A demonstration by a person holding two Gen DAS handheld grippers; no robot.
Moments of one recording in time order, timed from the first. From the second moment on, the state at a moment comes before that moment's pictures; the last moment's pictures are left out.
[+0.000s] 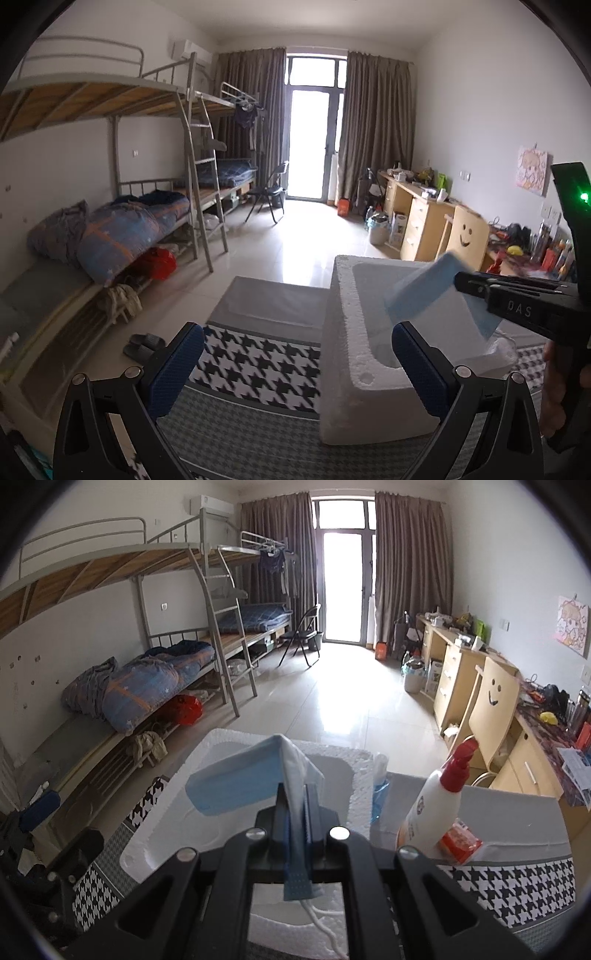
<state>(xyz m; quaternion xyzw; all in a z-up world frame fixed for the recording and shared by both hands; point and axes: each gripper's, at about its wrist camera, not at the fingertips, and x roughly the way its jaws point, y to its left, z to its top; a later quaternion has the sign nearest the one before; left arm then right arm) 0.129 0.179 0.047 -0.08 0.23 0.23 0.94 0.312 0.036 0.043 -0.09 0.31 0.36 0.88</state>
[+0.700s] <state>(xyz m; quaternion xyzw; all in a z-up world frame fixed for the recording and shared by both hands) 0.130 0.165 0.048 -0.06 0.23 0.21 0.95 0.302 0.020 0.041 -0.13 0.31 0.36 0.87</state>
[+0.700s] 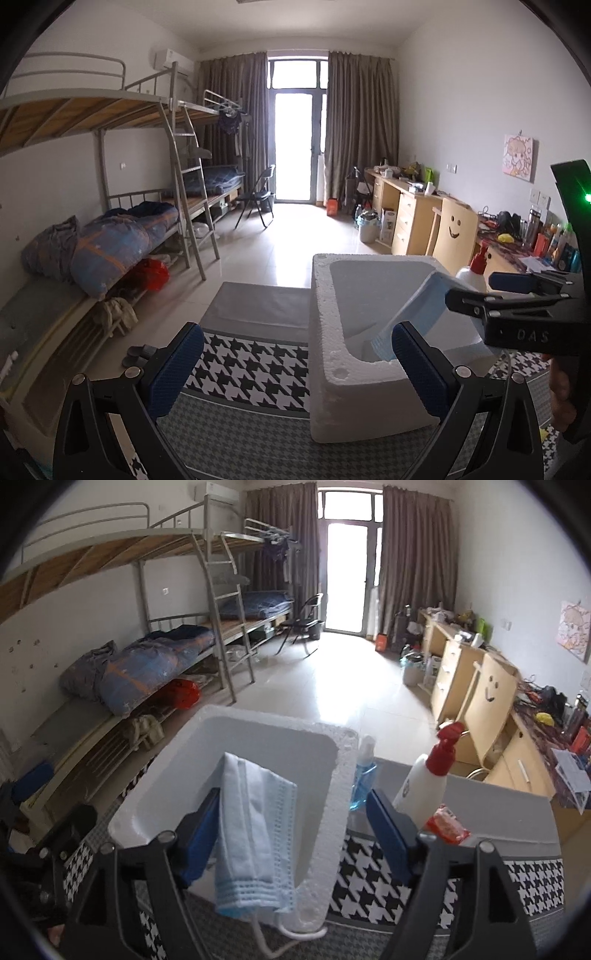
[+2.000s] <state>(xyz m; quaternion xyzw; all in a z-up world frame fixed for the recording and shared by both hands) 0.213 0.149 0.043 -0.01 0.28 0.10 0.95 0.310 0.008 0.044 -0.11 0.33 0.44 0.83</state>
